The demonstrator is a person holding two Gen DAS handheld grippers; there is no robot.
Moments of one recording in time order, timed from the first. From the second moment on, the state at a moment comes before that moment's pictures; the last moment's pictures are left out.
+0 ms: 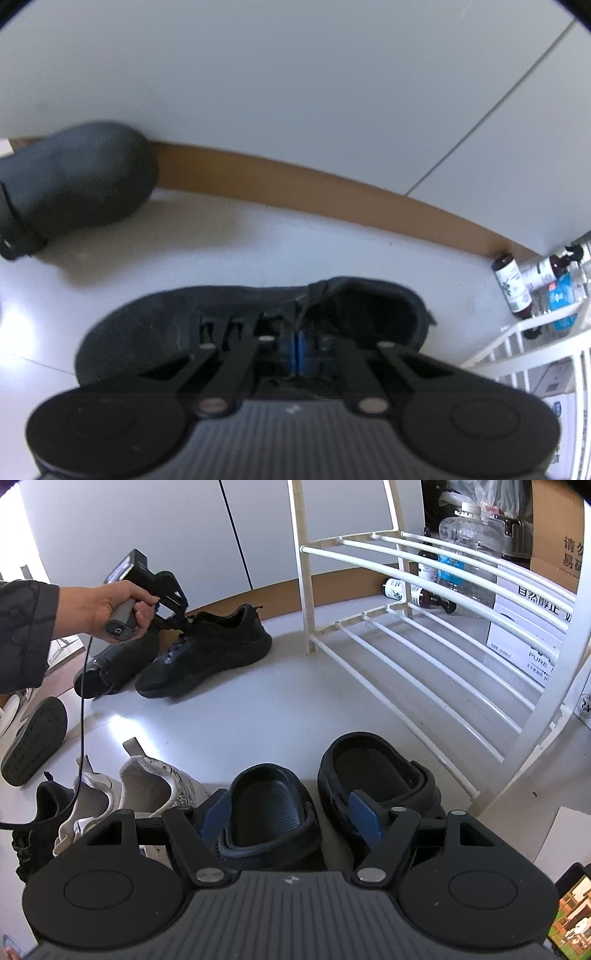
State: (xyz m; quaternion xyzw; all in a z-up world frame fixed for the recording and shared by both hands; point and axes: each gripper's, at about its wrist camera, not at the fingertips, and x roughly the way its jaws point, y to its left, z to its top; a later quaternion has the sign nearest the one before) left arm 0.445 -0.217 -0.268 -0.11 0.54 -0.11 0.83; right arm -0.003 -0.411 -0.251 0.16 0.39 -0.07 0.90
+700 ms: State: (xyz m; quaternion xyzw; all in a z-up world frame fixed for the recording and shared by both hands) left arm 0.356 -0.012 -0.137 -0.14 0.48 -0.16 0.85; right arm 0.012 -0.323 -0.214 0.15 0.36 0.01 0.92
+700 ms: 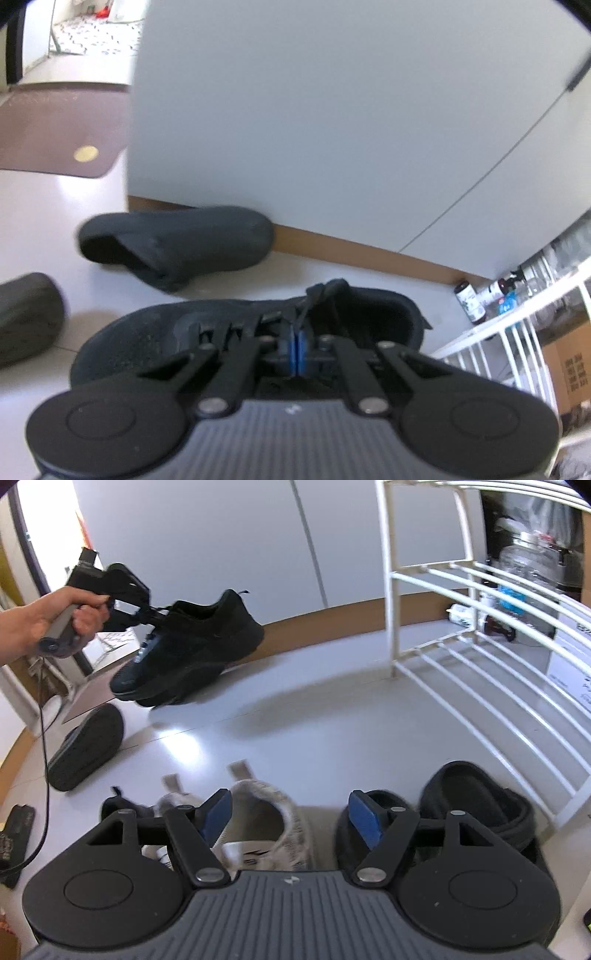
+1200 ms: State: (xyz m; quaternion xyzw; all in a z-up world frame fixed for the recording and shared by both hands) left arm 0.252 0.148 -0.180 -0.17 0.50 -0.18 0.83; right arm 0.030 -0.270 -0.223 0.11 0.39 0.08 0.91
